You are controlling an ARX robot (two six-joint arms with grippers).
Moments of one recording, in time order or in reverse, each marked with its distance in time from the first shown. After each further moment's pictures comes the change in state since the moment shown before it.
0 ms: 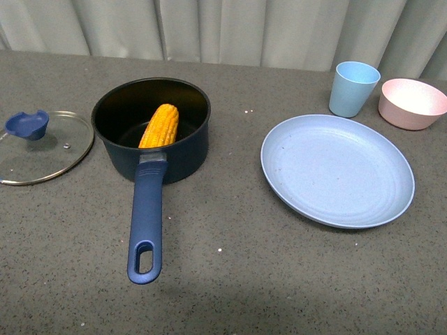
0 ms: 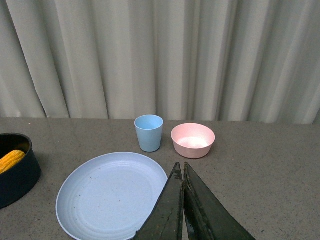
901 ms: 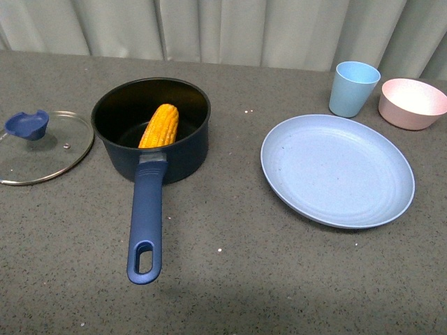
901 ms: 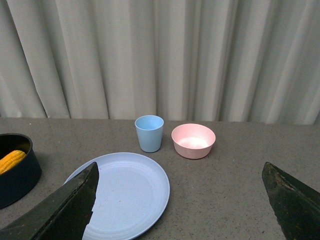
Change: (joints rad) left arm 0.000 0.000 0.000 0.000 0.000 0.000; right arm 0.000 -0.001 0.000 0.000 0.000 0.000
